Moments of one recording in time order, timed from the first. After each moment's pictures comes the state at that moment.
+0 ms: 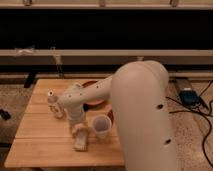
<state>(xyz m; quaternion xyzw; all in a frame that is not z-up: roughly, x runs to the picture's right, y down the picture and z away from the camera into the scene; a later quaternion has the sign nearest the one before) -0.154 0.226 0.806 -0.34 0.21 0.52 0.75</state>
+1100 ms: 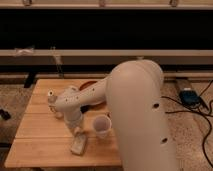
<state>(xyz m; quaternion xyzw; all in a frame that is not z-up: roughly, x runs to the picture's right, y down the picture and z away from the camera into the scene) -0.157 0.236 0.799 -0.33 0.22 0.50 0.77</state>
